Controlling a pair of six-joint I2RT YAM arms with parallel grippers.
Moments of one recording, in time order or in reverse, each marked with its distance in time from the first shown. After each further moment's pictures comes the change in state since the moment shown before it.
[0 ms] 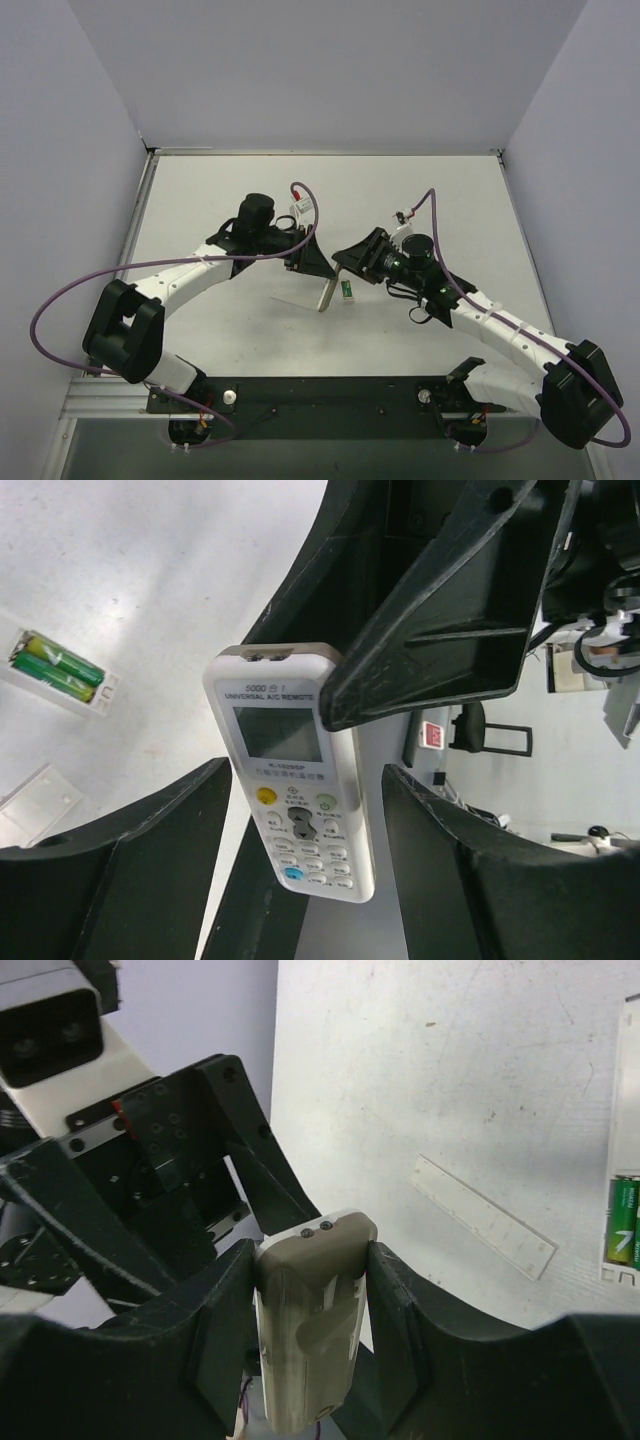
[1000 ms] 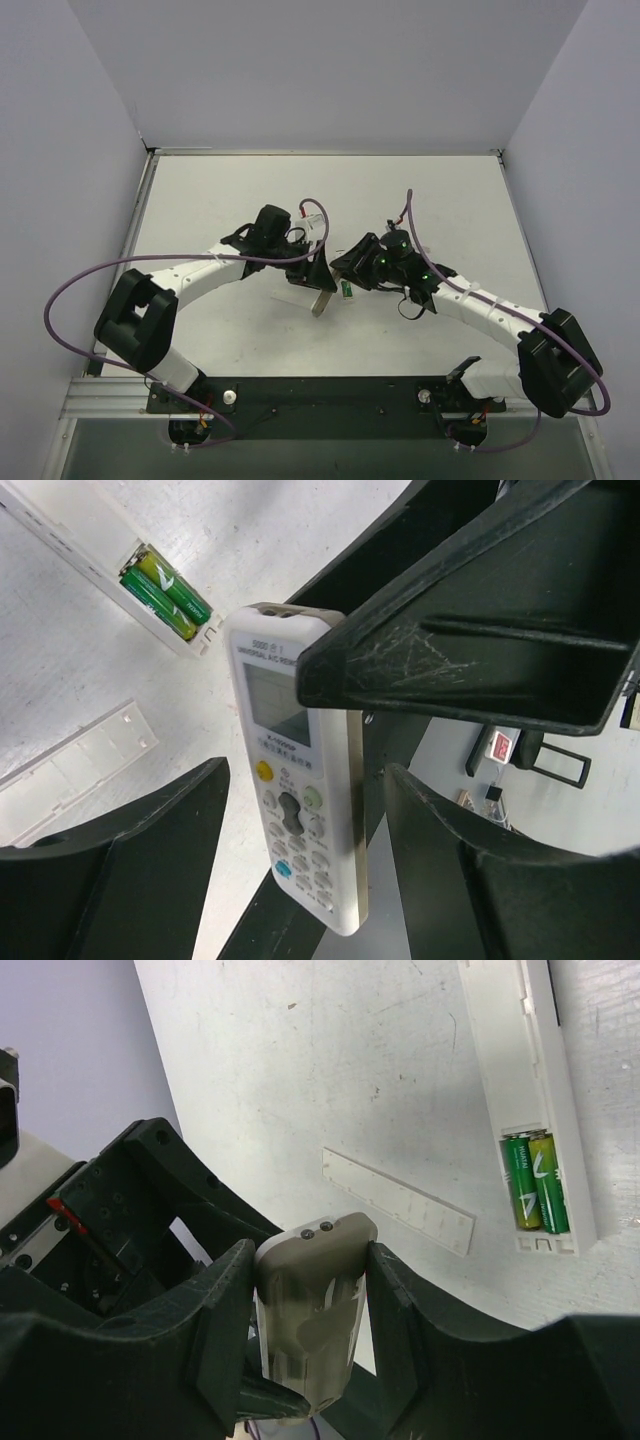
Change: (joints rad) left arm -0.059 0.072 0.031 -0.250 -0.240 0.127; right arm 0.017 0.195 0.084 -0.178 0.082 0.081
